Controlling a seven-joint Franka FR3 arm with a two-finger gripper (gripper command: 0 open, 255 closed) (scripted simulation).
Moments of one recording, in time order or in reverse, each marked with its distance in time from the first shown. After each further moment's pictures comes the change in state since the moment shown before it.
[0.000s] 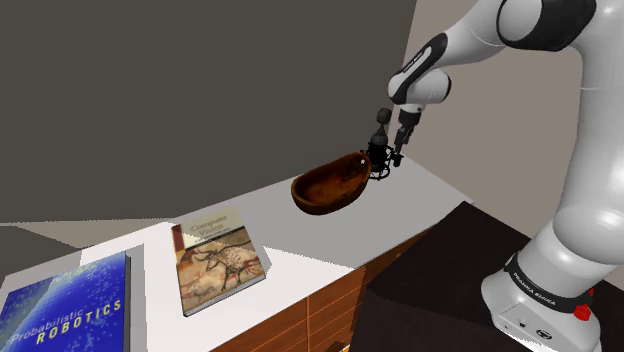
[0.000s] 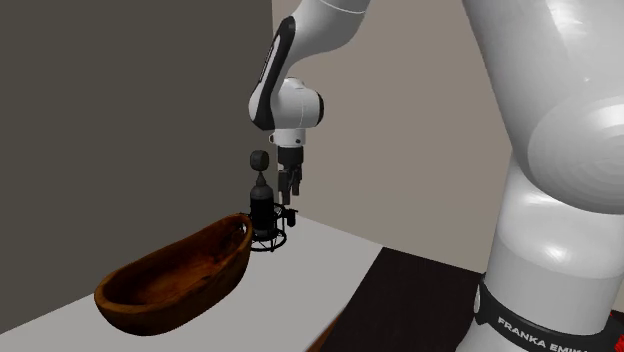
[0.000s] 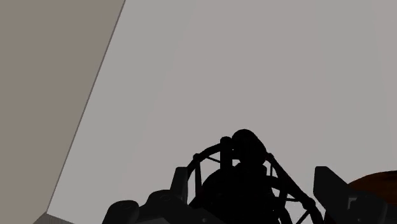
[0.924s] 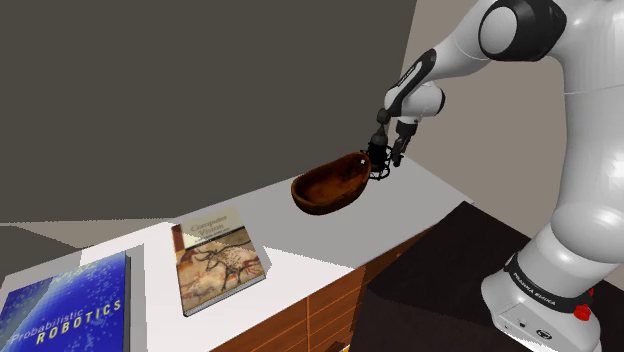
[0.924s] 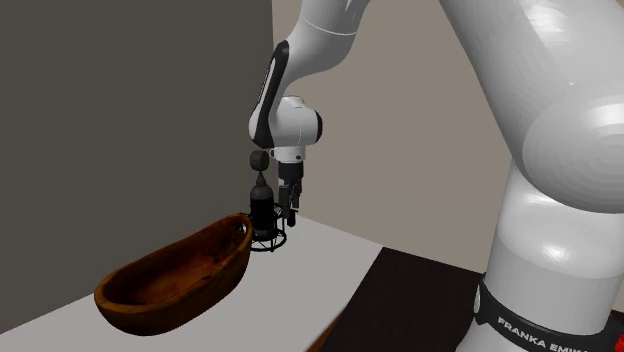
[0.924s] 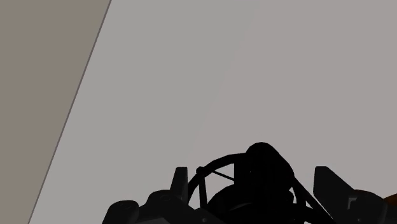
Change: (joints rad) arm -0.030 0.101 0.034 0.022 0.048 0.074 -0.043
